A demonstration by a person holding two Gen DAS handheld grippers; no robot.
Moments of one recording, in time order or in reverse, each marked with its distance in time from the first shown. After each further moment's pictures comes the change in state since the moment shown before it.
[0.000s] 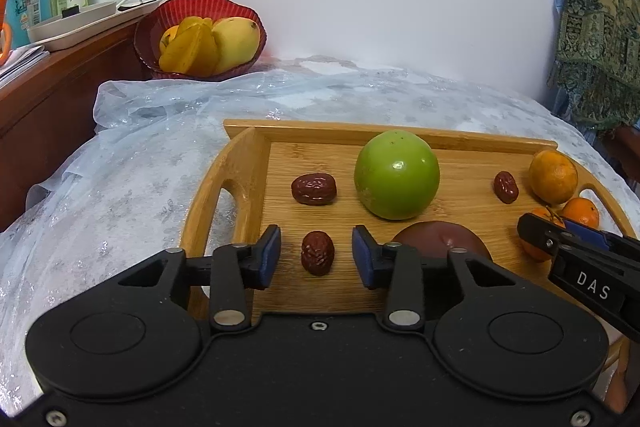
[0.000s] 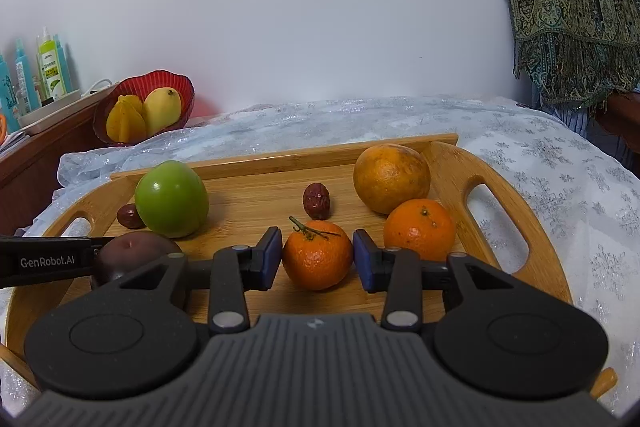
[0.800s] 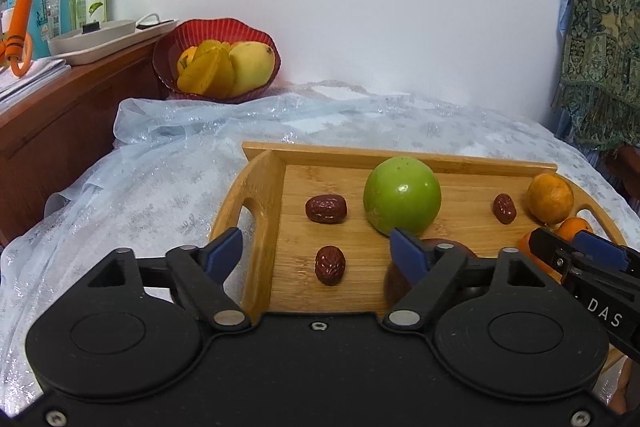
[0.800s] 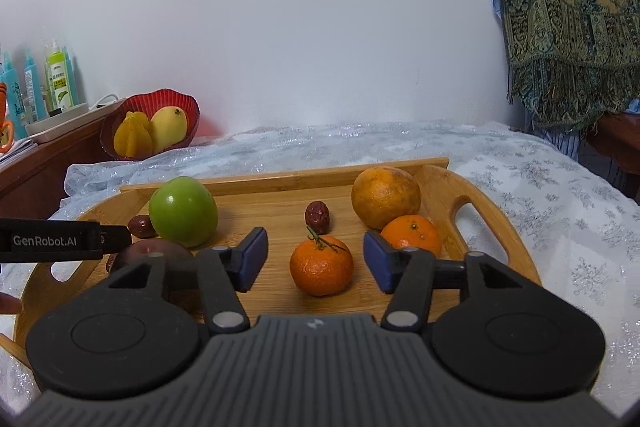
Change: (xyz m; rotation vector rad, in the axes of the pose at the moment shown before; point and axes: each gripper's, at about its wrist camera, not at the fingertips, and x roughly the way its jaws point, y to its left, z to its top) left arm -0.022 0.002 0.000 -0.015 -0.074 0.028; right arm -0.025 0.003 -0.003 -0.025 -0.084 -0.011
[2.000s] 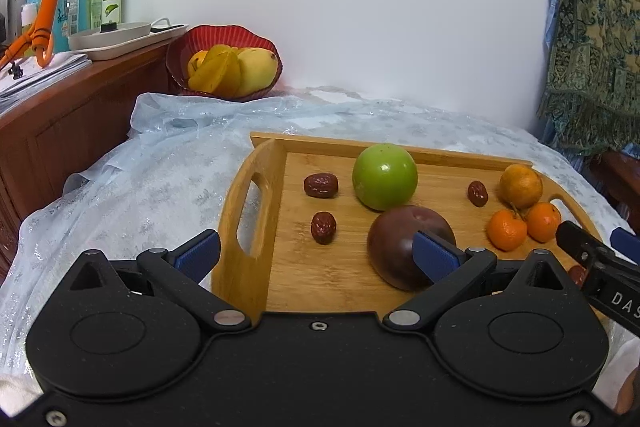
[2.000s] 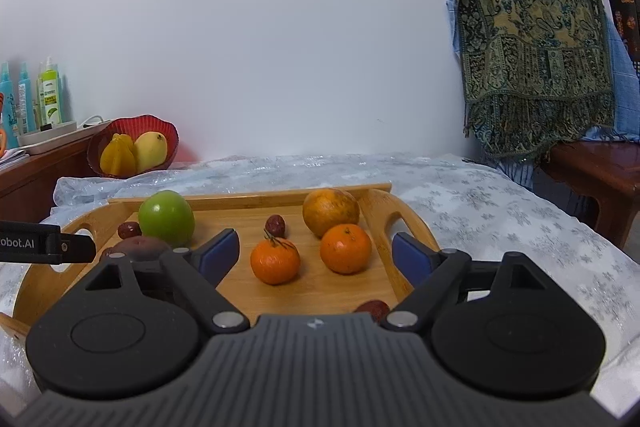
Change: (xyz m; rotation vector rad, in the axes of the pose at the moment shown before) left arm -0.048 0.001 -0.025 -0.020 -0.030 -0.015; right arm -0.058 -0.017 -0.012 -0.016 -0.099 -0.090
